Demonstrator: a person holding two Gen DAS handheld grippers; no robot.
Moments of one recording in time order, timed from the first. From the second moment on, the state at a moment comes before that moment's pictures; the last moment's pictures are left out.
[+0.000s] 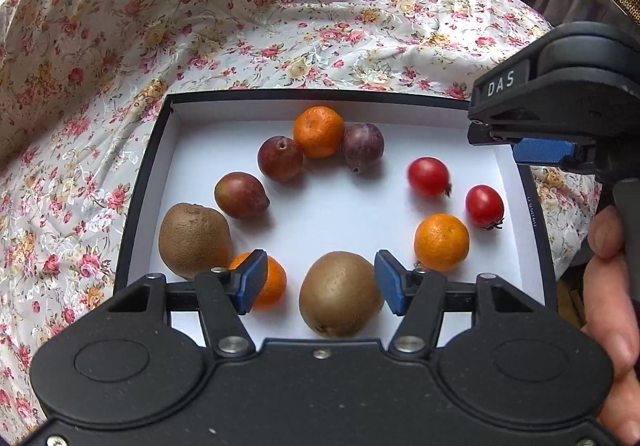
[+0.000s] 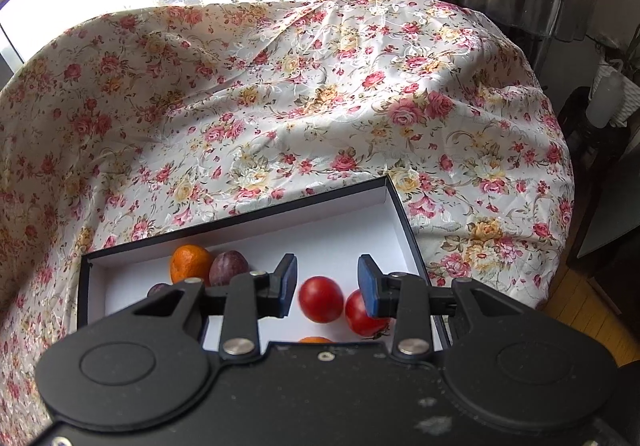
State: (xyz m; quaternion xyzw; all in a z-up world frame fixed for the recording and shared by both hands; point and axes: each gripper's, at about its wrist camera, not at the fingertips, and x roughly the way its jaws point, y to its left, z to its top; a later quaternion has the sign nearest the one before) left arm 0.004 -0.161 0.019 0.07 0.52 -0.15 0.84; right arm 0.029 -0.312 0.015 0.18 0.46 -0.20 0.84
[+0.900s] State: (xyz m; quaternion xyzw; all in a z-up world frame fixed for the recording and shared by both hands) left arm -0.063 -0.101 0.031 0.07 0.51 -0.13 0.85; right arm -0.114 -0.274 0.029 0.17 0.44 -0.20 0.86
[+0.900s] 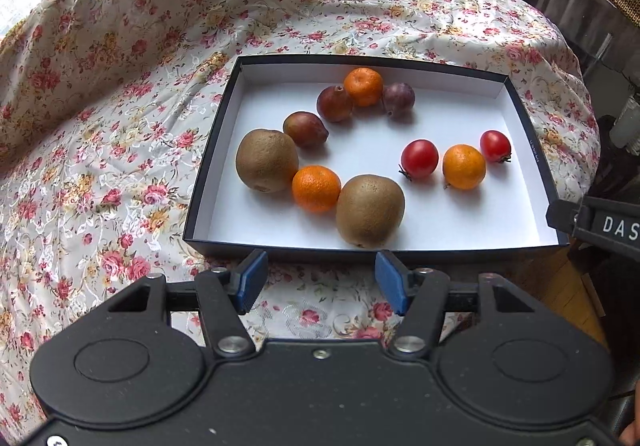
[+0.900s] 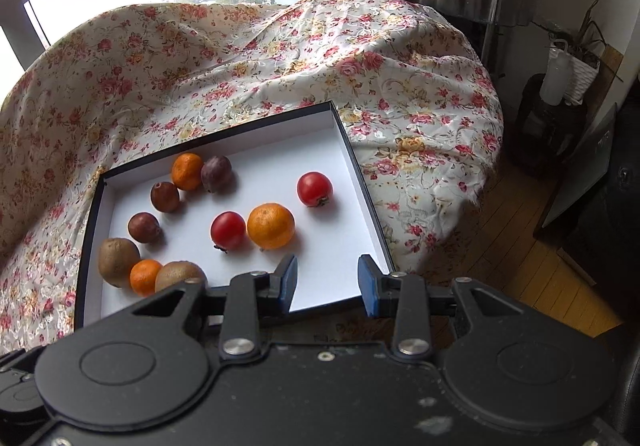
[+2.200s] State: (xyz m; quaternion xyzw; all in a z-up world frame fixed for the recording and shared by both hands) left arm -0.035 -0.066 0.014 0.08 0.50 -0.11 0.86; right arm -0.088 -0.221 0.003 0.11 0.47 -0.18 0.86
